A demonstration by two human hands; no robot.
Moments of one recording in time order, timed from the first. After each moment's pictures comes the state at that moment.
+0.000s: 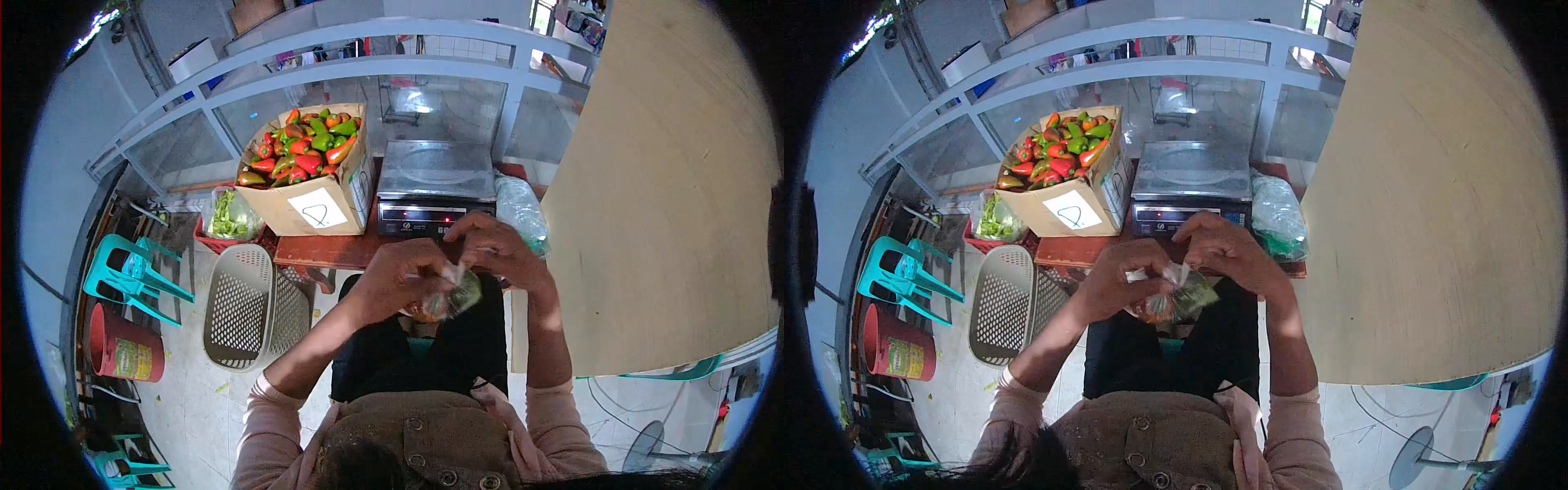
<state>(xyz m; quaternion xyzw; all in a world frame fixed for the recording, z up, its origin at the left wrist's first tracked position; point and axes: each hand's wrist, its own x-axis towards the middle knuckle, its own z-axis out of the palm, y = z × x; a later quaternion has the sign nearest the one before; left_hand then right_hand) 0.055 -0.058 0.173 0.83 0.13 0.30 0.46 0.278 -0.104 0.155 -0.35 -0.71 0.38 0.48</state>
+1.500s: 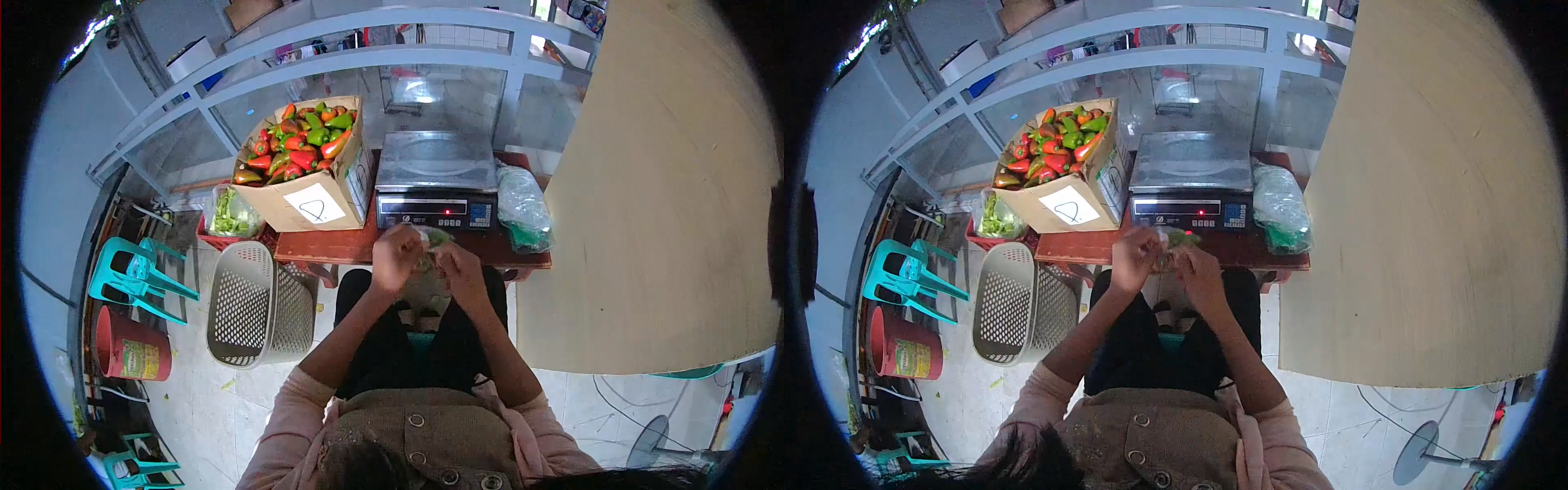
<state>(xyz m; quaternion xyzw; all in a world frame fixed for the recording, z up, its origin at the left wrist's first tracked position) 0.088 -0.015 0.046 0.76 0.35 0.41 0.37 0.227 -0.102 0.053 -0.59 -0.49 0.38 0.51</state>
